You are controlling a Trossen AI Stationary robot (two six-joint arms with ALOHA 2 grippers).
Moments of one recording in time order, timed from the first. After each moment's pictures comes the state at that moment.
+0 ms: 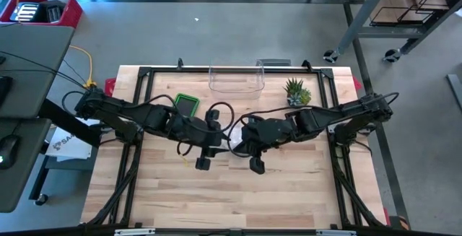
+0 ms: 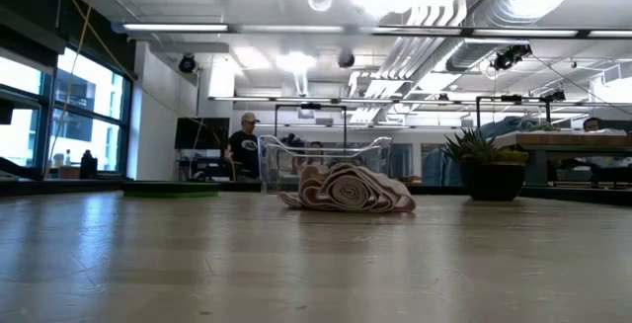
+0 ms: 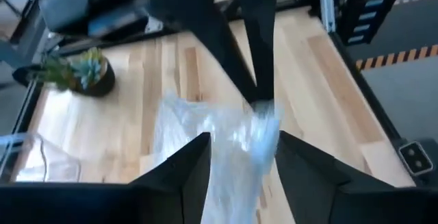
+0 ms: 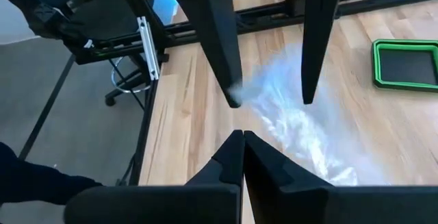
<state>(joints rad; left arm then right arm) -0.31 1.52 1.57 -0.69 -0.22 0.01 0.29 1.61 1.57 -0.57 0.08 0.34</state>
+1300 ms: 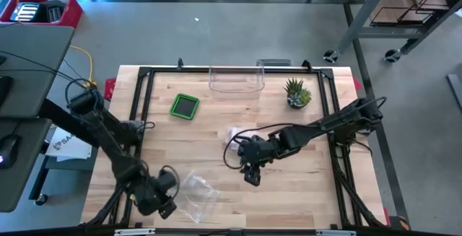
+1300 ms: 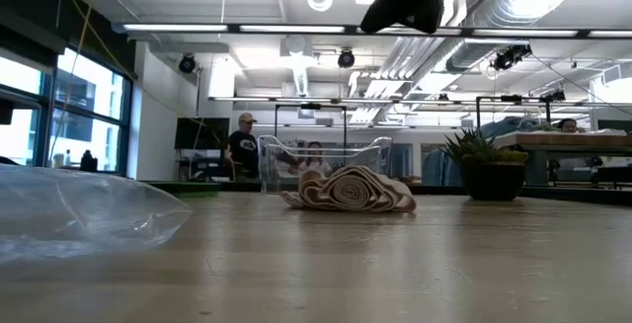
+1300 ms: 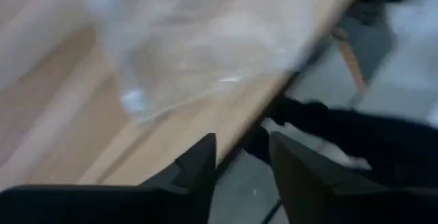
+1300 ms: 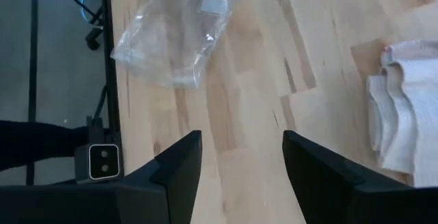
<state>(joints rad) -0.96 1.45 0.92 -0.50 -0.12 -1.74 0.33 1.74 1.41 -0.60 0.00 0.60</state>
